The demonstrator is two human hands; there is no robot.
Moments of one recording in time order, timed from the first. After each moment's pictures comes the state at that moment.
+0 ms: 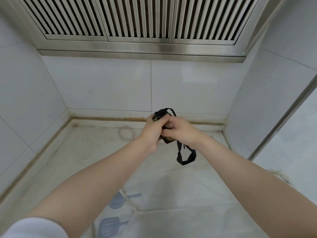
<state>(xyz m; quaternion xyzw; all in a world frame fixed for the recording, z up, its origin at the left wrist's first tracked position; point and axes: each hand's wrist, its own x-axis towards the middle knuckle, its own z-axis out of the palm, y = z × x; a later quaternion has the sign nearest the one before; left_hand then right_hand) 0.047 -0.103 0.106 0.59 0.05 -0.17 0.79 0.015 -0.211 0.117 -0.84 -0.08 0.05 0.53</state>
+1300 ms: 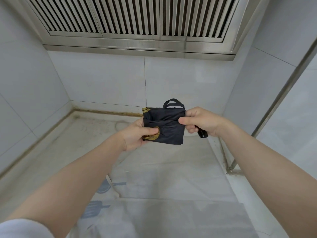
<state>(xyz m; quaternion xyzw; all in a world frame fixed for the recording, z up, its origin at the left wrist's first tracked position) 0.012 -0.098 0.096 0.60 -0.13 -0.27 0.74 -0.008 -0.323 0.136 -0.77 -0.08 0.17 0.60</state>
